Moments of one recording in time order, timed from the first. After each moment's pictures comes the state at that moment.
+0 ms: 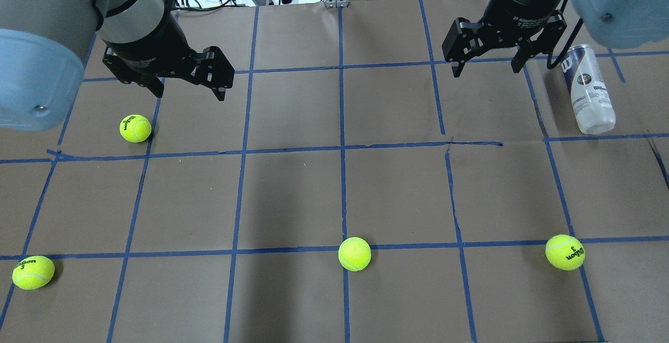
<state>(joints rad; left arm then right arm) -1.66 -1.51 -1.61 -1.48 1.63 -0.02 1.58 -1.52 1.53 -1.61 -1.57 -0.03</state>
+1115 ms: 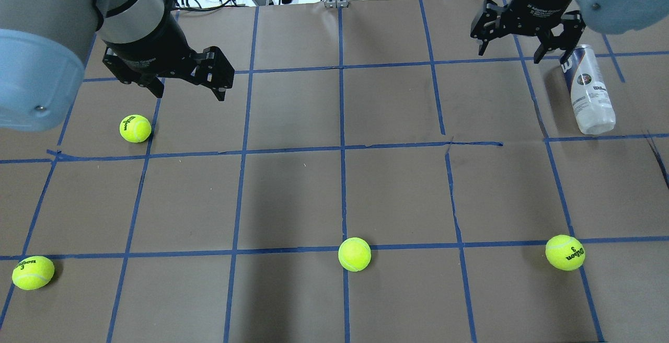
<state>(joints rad) -1.66 -1.51 -1.61 -1.48 1.63 -0.02 1.45 -1.37 1.51 -1.79 -1.60 0.16</state>
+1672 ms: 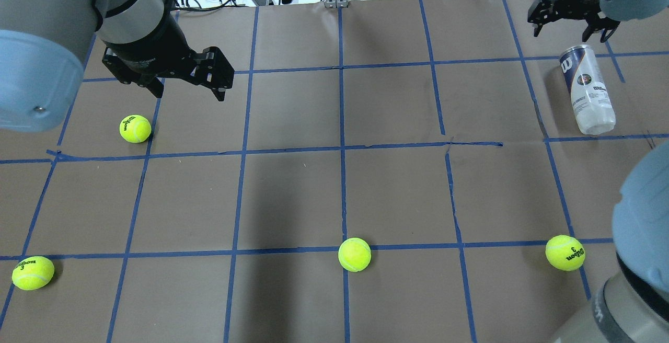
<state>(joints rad) -1.66 -1.51 -1.61 -1.48 1.63 -0.02 1.27 -1.09 1.37 -1.99 -1.67 -0.03</state>
